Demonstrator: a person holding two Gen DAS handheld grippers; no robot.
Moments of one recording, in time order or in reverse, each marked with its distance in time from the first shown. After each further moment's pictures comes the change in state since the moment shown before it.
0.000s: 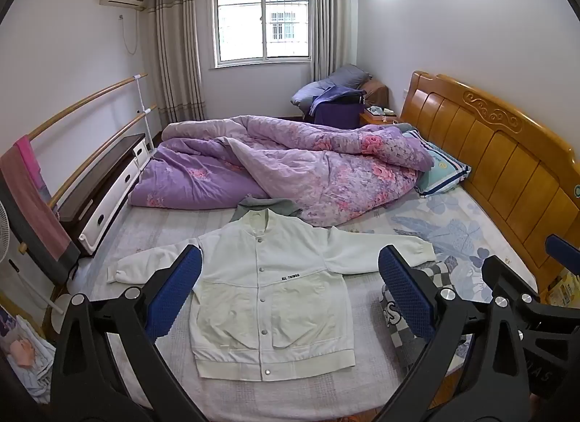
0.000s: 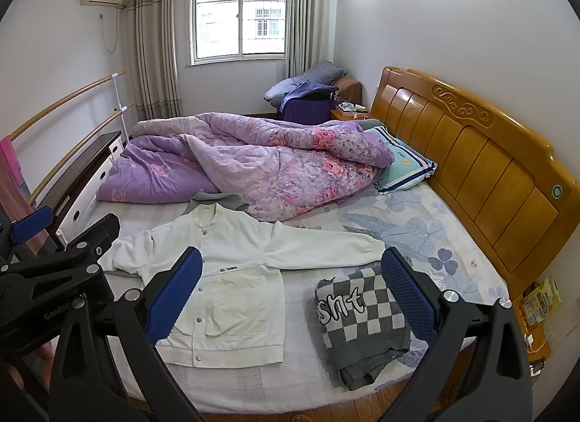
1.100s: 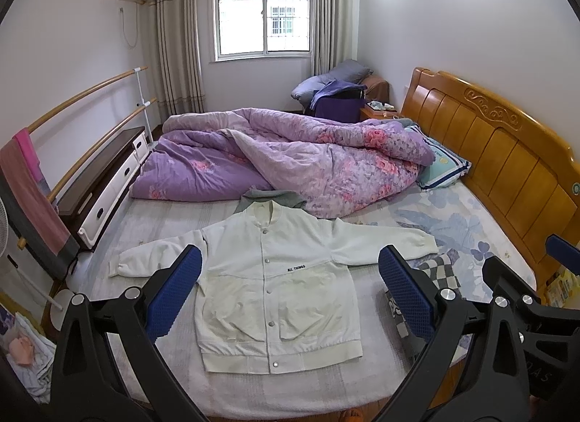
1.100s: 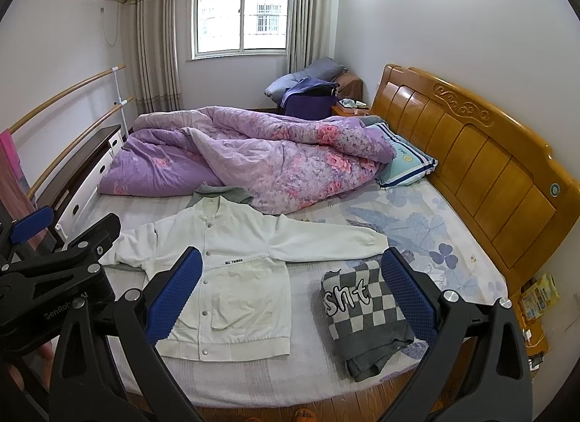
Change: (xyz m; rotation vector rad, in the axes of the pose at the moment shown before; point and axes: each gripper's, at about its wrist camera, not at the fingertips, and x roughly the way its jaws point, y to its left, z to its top) left arm 0.000 -0.001 -0.004 -0.006 0.029 0.002; right arm 0.003 0.015 -0.009 -0.014 0.019 0.004
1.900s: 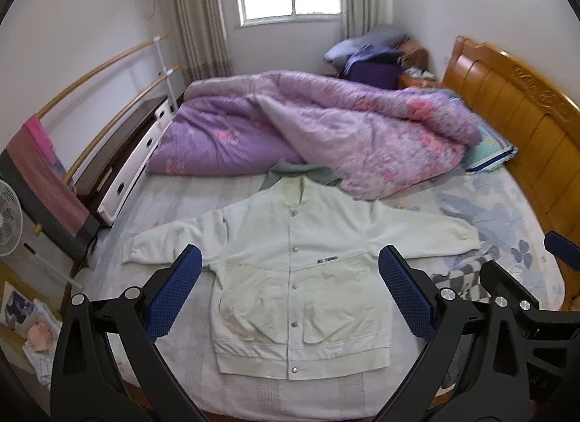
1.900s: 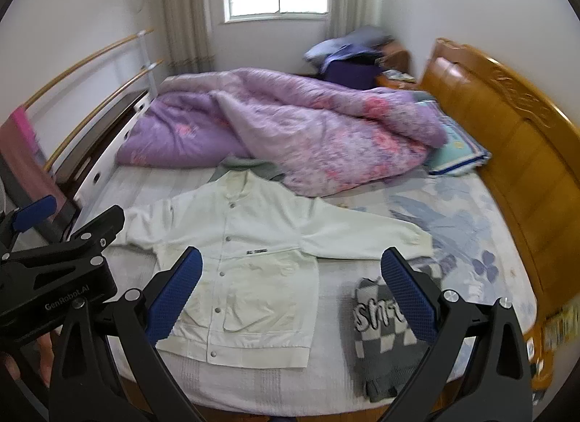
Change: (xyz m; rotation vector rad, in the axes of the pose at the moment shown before) left arm 0.143 0.022 0.032 -0.042 0.176 0.137; right arm 0.152 0.022 0.052 -0.103 0.171 0.175
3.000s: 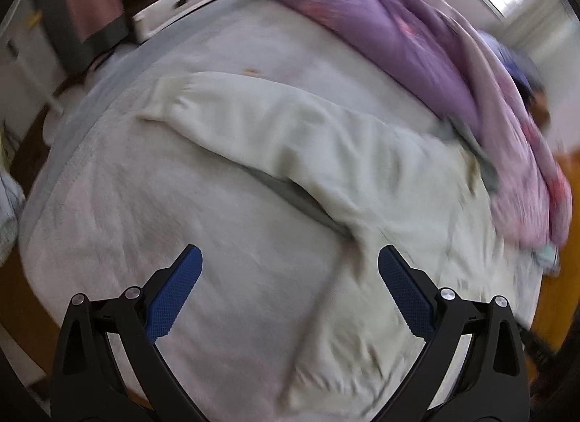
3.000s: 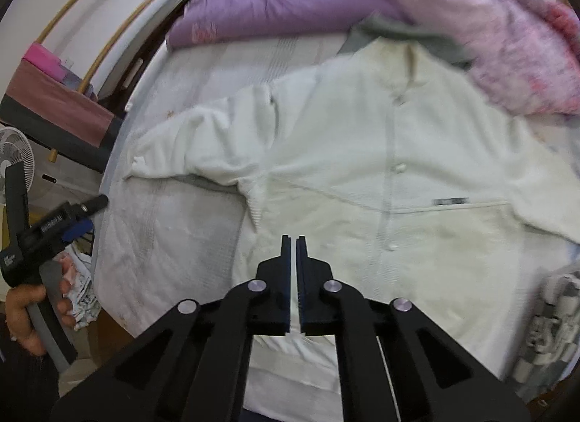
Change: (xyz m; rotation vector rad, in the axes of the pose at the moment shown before) left arm 0.359 0.446 -0.146 -0.659 0.400 -0.015; right arm 0.373 0.262 -0.026 -0.032 0.497 0.328
